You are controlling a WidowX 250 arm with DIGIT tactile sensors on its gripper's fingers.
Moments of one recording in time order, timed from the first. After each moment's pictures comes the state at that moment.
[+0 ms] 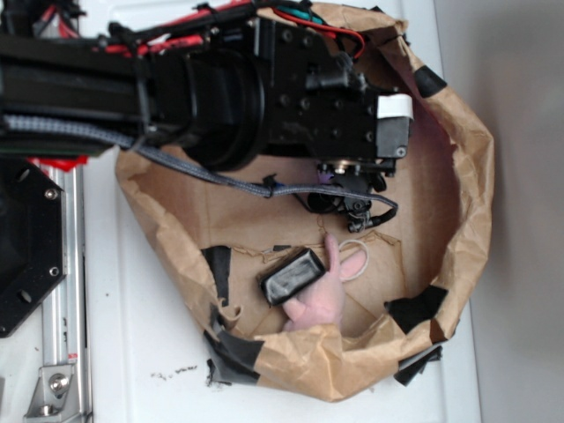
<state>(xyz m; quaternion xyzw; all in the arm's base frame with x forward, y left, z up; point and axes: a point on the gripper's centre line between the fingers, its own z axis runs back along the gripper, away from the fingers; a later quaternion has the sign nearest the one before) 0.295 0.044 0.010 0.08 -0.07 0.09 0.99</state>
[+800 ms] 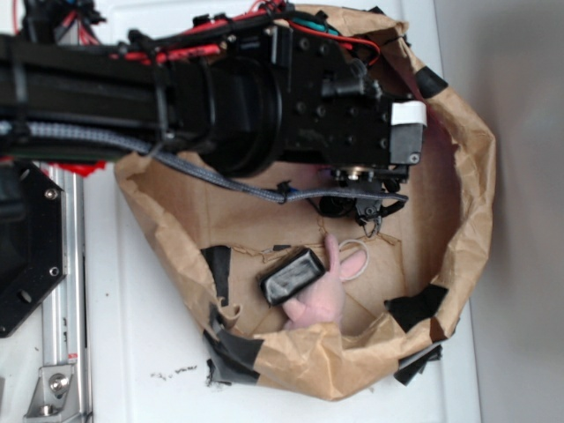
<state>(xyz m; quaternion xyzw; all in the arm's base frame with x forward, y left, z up) 0.300 0.046 0.009 0.08 -0.08 0.10 0.99</state>
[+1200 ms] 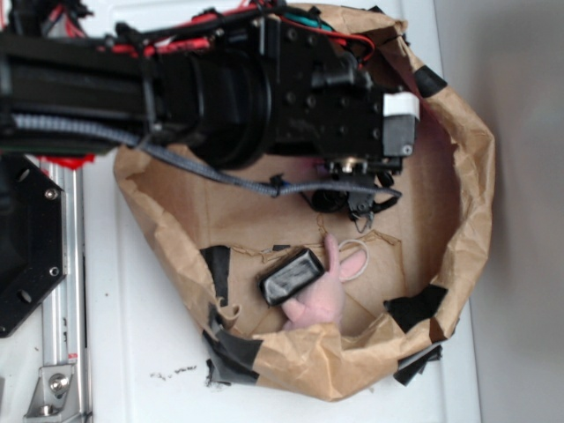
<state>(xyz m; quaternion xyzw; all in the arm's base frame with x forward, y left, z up) 0.290 0.052 0.013 0.07 -0.05 0.08 0.99</state>
